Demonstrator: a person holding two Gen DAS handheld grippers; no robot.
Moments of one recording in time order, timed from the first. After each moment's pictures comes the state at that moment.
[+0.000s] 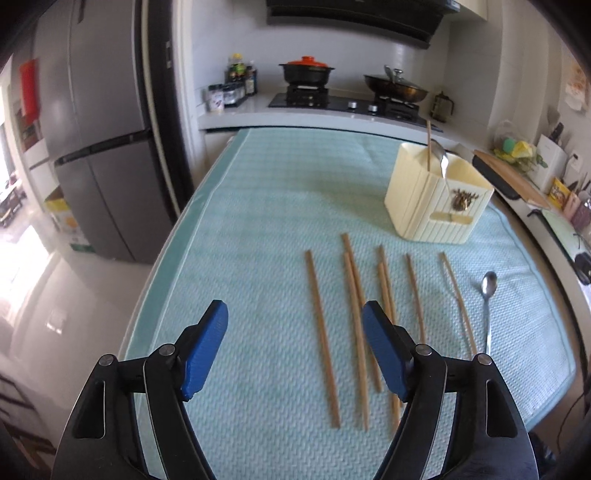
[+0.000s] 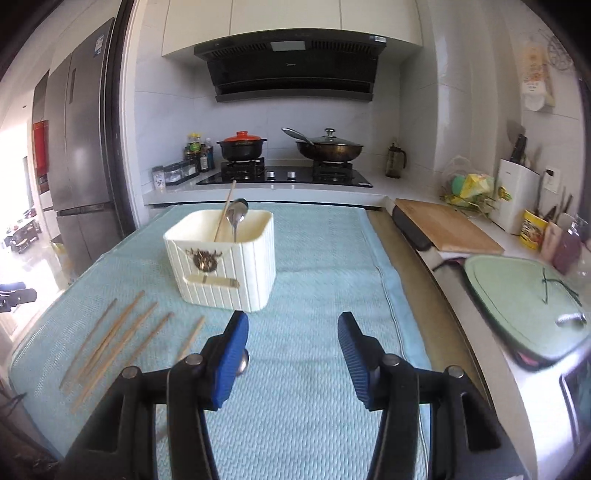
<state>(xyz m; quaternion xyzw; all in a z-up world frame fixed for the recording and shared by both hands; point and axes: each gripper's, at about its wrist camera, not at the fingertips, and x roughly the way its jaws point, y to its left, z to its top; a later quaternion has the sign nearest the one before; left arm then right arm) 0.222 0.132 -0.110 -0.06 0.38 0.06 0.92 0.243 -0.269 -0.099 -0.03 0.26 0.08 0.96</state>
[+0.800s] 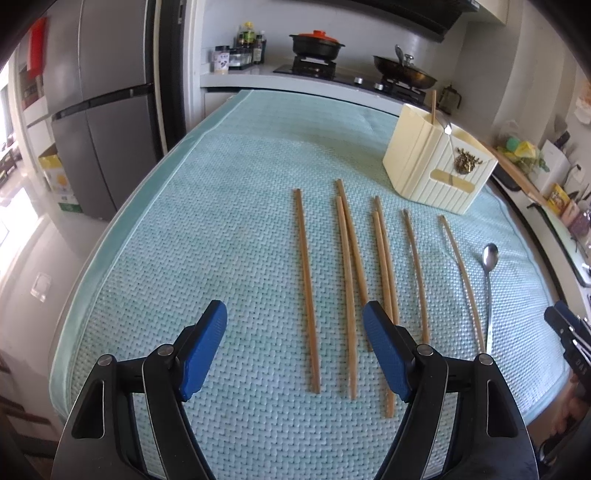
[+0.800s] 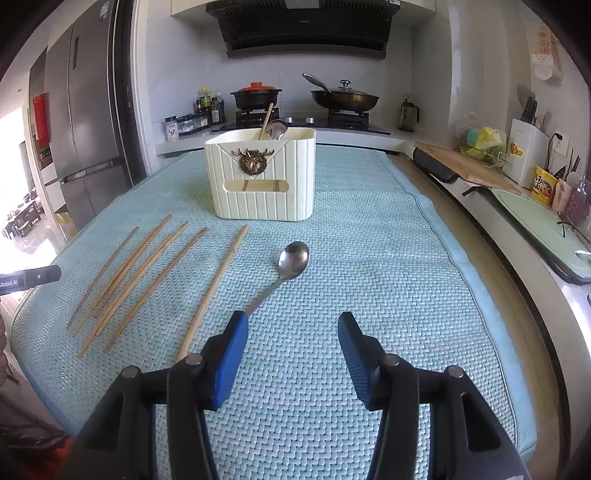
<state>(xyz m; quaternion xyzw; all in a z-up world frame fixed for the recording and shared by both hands) 0.207 0.120 -0.166 -0.11 0.41 0.05 0.91 0.201 -0.216 -0.171 -0.04 0.34 0.10 0.94</state>
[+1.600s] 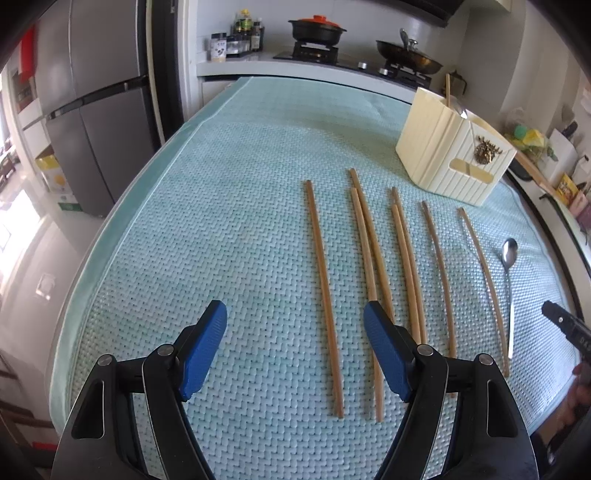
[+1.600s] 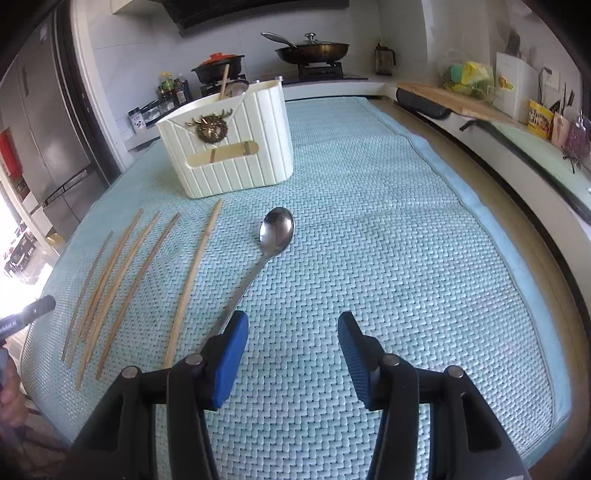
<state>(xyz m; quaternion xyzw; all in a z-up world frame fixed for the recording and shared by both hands) 0.231 0.128 -0.178 -0.09 0.43 0.05 0.90 0.245 -0.221 -0.200 0.05 0.42 0.07 0.90</state>
